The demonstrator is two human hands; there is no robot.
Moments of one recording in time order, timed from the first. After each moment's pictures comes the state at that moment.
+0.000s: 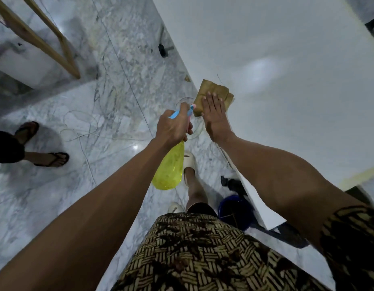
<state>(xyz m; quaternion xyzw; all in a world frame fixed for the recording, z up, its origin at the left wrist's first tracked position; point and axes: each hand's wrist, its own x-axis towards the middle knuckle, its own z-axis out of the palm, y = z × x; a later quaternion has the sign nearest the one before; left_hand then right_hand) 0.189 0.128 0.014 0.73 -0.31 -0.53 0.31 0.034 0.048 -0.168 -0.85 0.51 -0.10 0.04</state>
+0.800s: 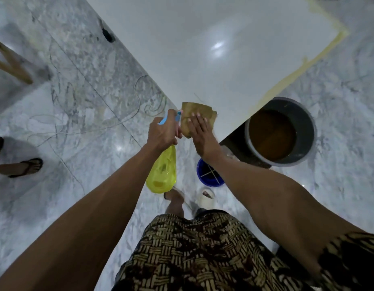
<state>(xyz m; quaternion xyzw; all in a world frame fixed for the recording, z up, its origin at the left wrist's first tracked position) 0.031 0.319 -0.005 0.70 -0.36 -0.57 0.24 -0.133 0.347 -0.157 -0.83 0.53 -0.14 0.12</state>
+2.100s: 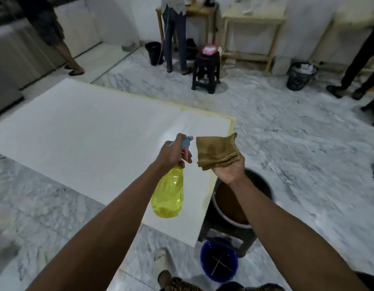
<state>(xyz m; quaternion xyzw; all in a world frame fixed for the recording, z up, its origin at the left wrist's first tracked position) -0.157 0.182 0.160 0.46 -0.63 -0.61 0.17 -0.327 0.283 0.066 0.06 0.31 -0.78 0.55</state>
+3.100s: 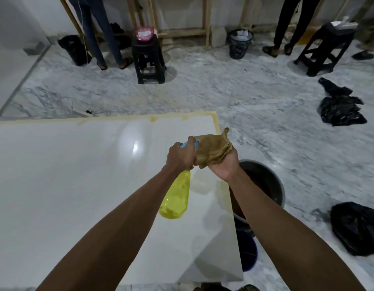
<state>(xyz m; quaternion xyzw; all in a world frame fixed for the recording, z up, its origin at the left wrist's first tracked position) -0.247 0.031 0.119 0.45 -0.68 -0.58 -0.01 -0.343 0.150 0.046 0.11 0.35 -0.83 0.43</state>
